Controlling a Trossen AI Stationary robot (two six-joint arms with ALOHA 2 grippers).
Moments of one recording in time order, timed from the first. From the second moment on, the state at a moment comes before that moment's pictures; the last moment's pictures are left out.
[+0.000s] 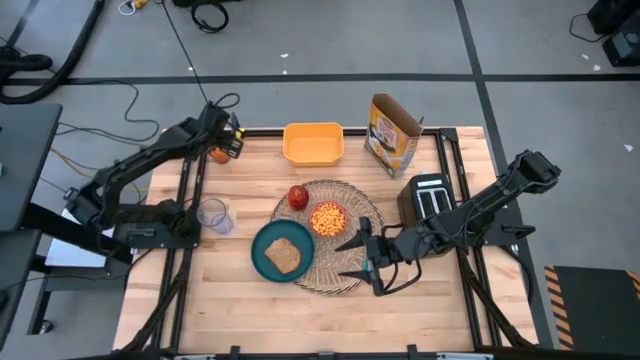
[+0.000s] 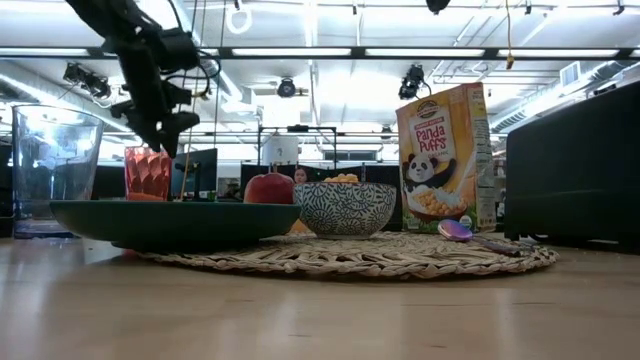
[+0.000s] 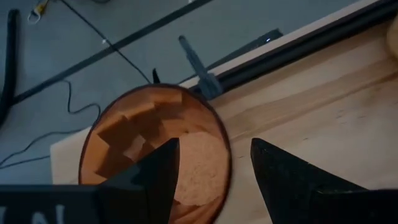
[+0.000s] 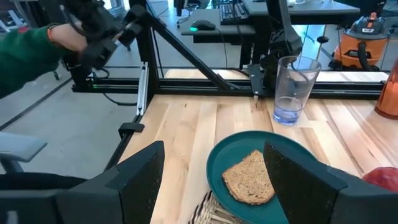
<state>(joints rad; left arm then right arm) 0.90 1.16 0.84 -0.63 -0.43 -0.11 0.48 1.40 0.90 0.23 0.33 0.14</state>
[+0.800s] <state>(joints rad) 0.94 1.18 0.84 -0.66 -0.35 0.05 0.48 1.40 0.90 0.36 0.09 0.11</state>
